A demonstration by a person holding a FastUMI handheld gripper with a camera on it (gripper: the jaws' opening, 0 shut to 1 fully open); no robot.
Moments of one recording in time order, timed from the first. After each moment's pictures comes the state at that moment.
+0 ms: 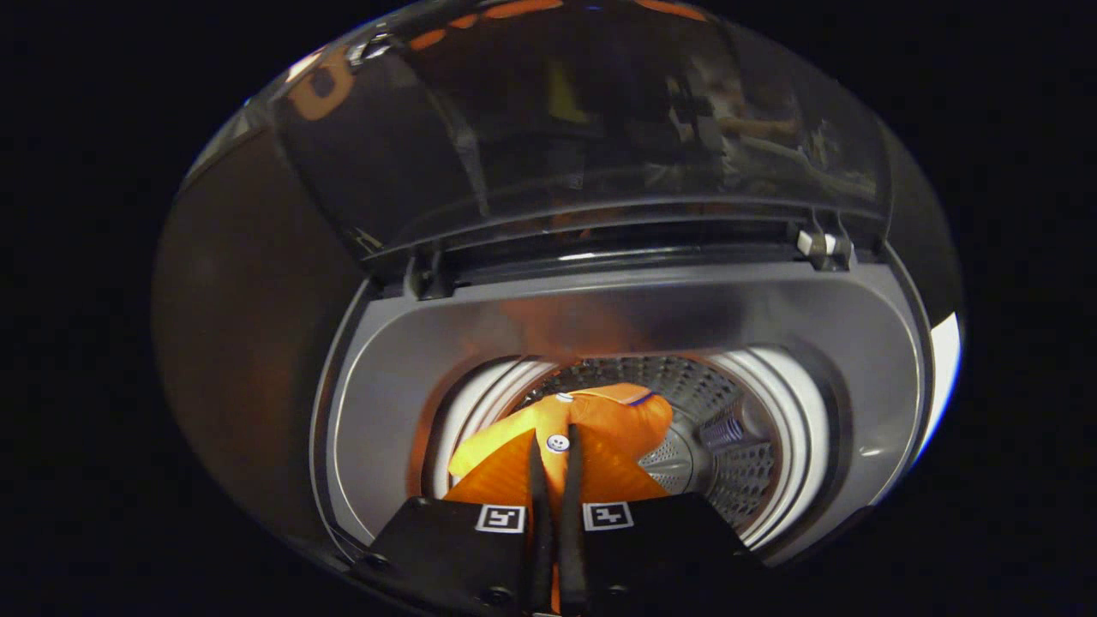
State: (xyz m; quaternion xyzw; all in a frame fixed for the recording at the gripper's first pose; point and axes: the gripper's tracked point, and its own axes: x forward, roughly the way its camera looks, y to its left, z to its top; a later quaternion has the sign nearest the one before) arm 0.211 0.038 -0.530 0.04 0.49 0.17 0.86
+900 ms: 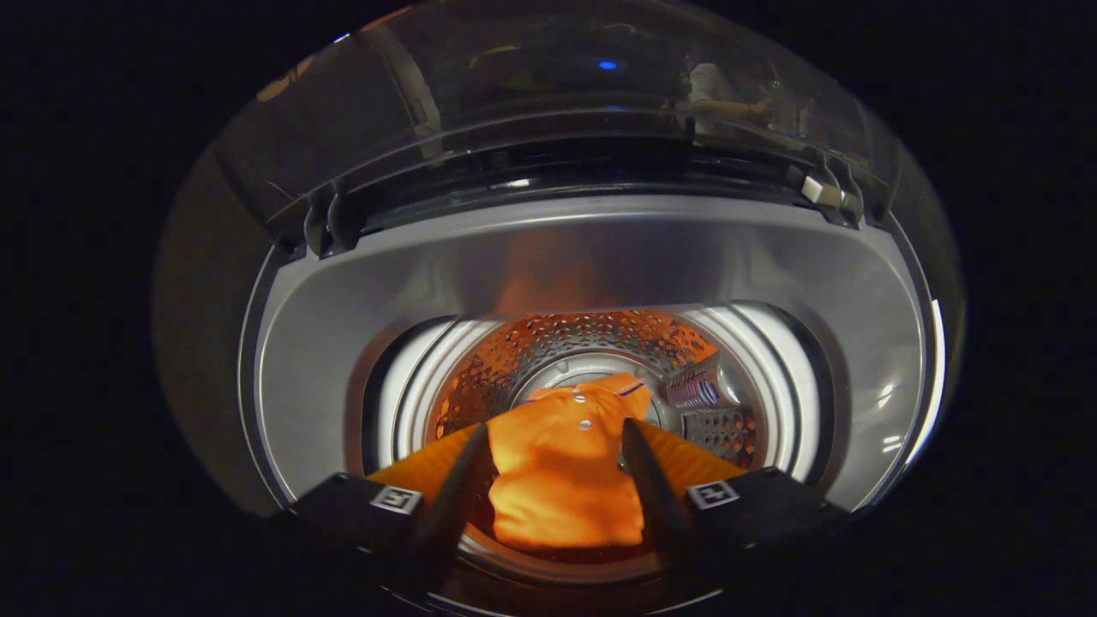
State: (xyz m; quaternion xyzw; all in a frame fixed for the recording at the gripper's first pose) arm 0.208 0.021 -0.549 -0.01 0.54 0.11 0.83
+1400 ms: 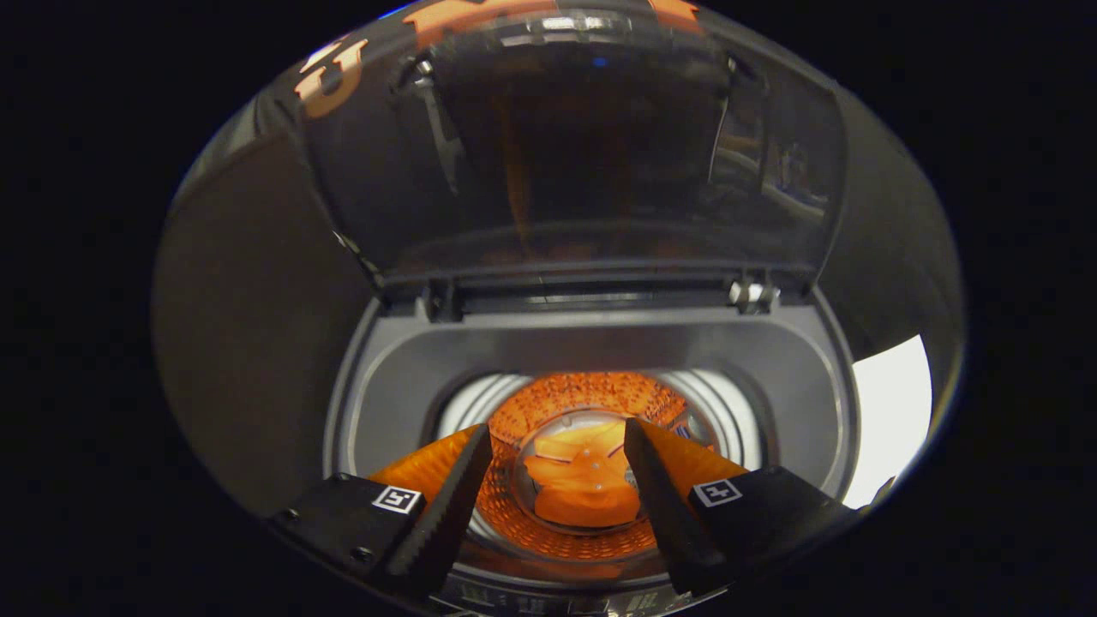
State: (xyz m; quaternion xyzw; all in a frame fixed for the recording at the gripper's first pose) arm 0.198 0.032 -0.434 -0.01 0.40 0.14 0.91
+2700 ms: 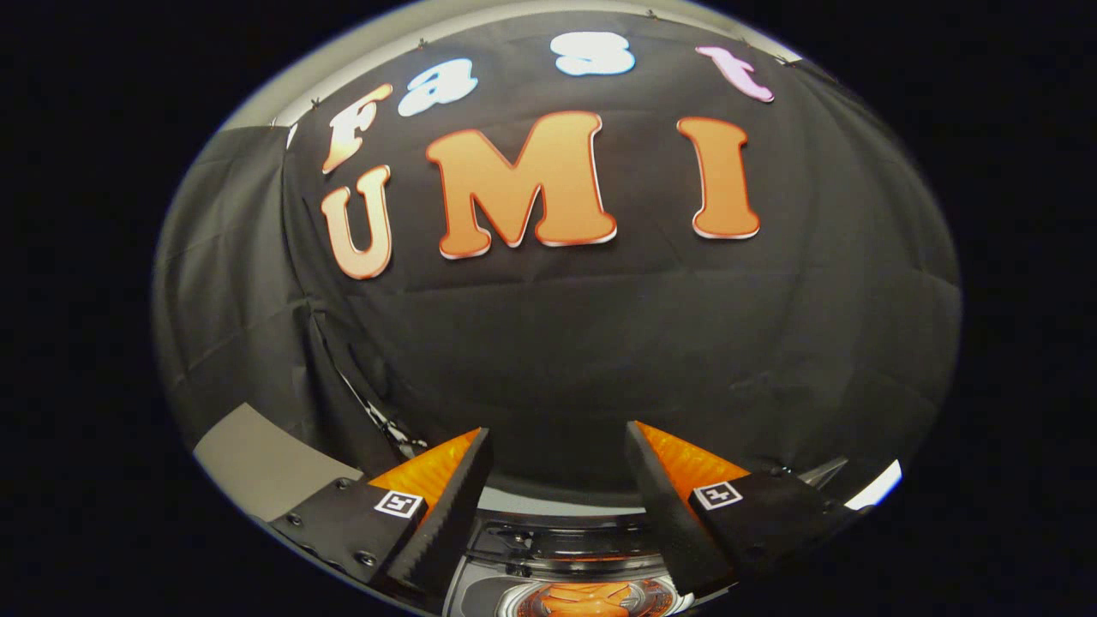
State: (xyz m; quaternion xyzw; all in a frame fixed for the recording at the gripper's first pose) arm 0.377 0.087 -0.185 -0.01 0.19 0.17 0.97
